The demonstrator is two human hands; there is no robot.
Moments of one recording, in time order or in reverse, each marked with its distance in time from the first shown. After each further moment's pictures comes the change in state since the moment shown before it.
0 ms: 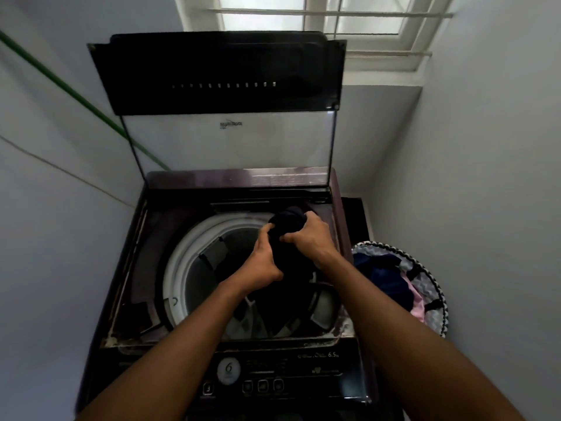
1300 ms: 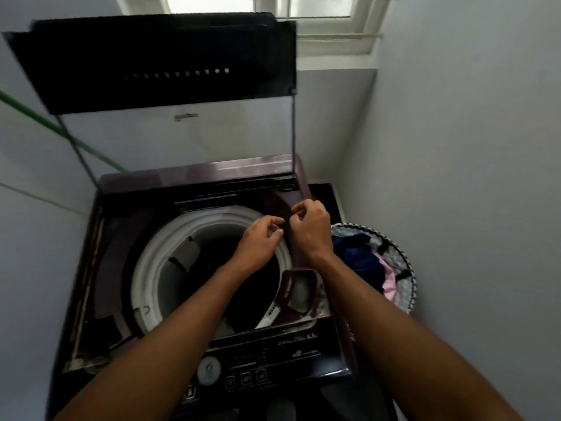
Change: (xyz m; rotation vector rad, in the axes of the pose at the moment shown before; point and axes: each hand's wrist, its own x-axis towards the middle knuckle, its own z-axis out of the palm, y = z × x) left_hand 0.024 0.038 0.034 0.099 0.137 0.176; right_hand -0.008 0.042 -0.026 -0.012 0.425 -0.159
